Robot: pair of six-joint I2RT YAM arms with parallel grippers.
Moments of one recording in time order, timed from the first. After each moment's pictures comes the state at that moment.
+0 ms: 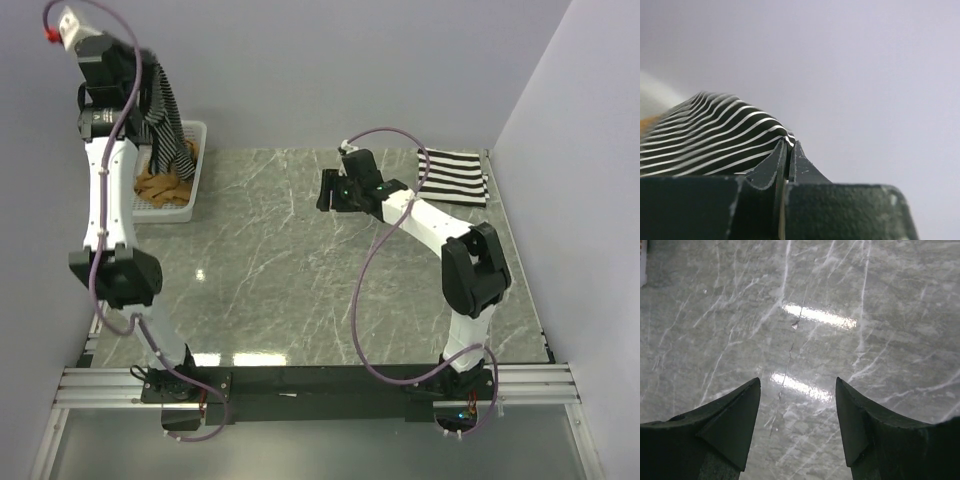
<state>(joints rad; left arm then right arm) 0.16 1.92 2.23 -0.36 -0.08 -0.78 0.52 1.88 1.48 -0.30 -0.08 0.43</state>
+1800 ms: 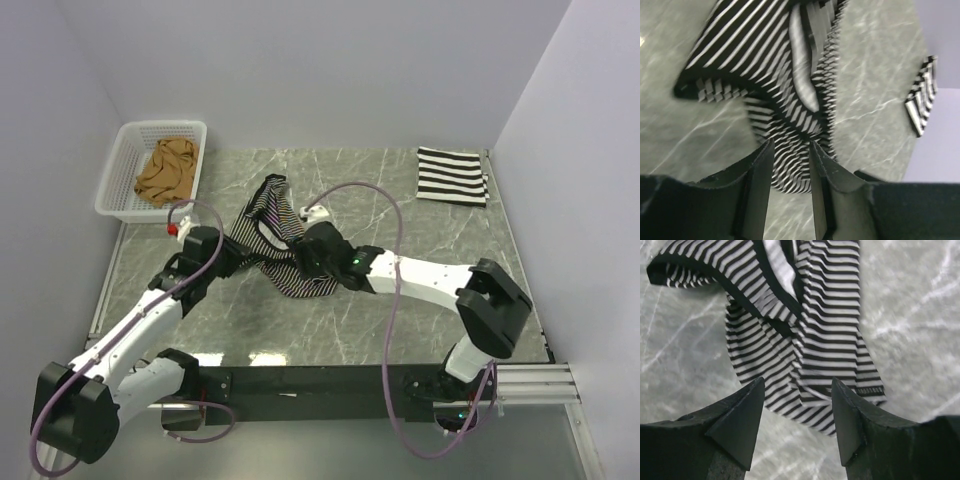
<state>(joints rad) -0.36 0.98 0.62 -0.23 -0.15 -1.11 0.93 1.59 1.02 -0.13 0.26 0.40</state>
